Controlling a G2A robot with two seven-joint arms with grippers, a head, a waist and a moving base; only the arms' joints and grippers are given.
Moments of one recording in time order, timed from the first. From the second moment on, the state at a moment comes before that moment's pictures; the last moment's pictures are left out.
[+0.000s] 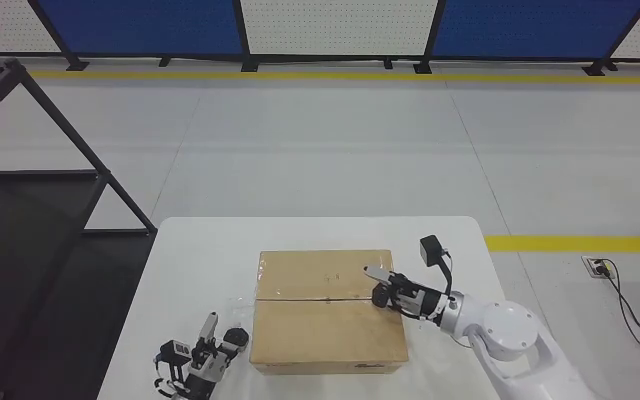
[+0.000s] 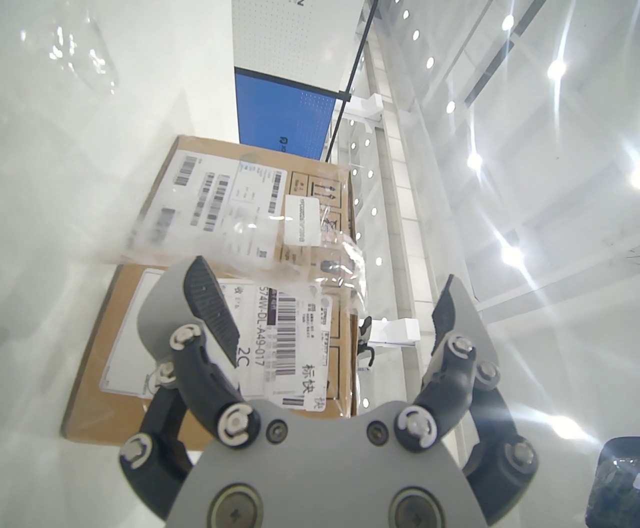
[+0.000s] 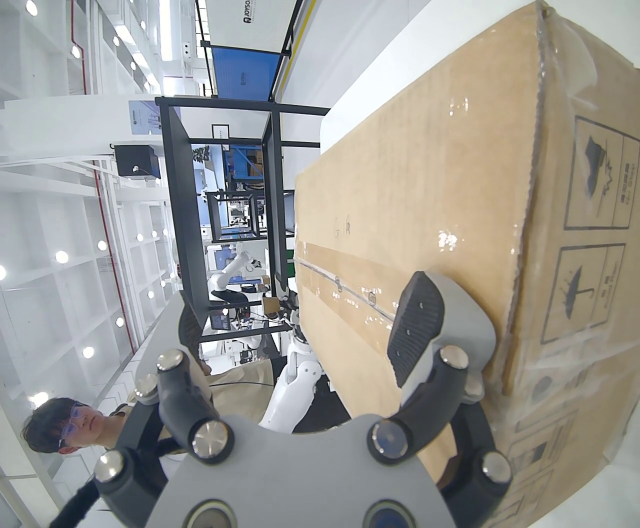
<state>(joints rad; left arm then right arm) 1.49 -1.30 -1.50 -1.51 -0.51 -0.45 -0.36 -0.95 -1.12 1.23 -1.59 0.24 0.14 0.77</state>
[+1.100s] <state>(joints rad) 1.56 -1.30 -1.51 -1.54 -0.50 -0.46 -0.47 -0.93 -1.12 1.22 -1.58 0.23 0.15 0.78</state>
